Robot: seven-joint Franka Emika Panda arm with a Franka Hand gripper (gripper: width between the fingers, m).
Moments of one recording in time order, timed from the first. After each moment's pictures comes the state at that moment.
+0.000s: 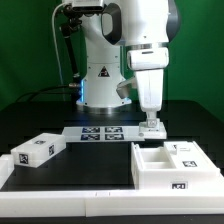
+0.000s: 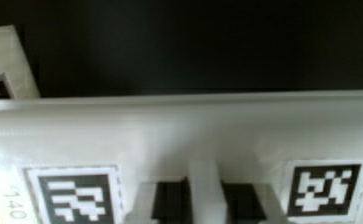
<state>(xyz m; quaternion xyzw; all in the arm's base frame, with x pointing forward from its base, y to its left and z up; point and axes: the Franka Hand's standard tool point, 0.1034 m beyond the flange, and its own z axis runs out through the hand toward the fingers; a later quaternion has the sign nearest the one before) 0.437 0.079 0.060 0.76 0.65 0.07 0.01</state>
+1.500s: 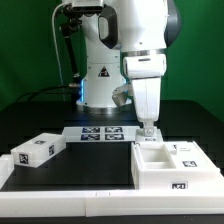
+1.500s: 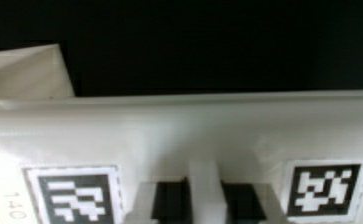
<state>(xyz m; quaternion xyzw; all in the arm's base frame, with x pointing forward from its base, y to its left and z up) 0.461 0.070 0.052 0.75 0.65 0.06 0.00</state>
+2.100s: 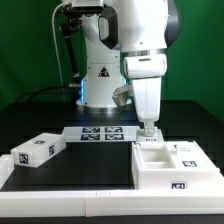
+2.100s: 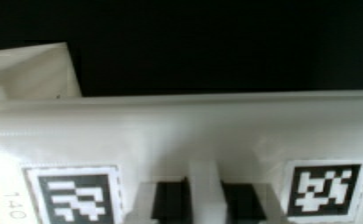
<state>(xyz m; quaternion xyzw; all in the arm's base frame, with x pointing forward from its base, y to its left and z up) 0.462 0.071 0.052 0.75 0.65 0.06 0.00</state>
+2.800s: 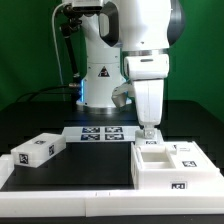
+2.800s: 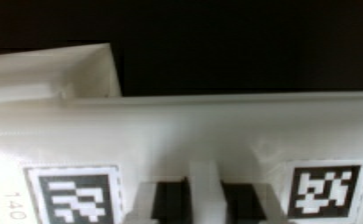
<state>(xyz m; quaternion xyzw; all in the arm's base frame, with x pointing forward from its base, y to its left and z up) 0.488 0.066 0.054 0.74 0.67 0.04 0.00</state>
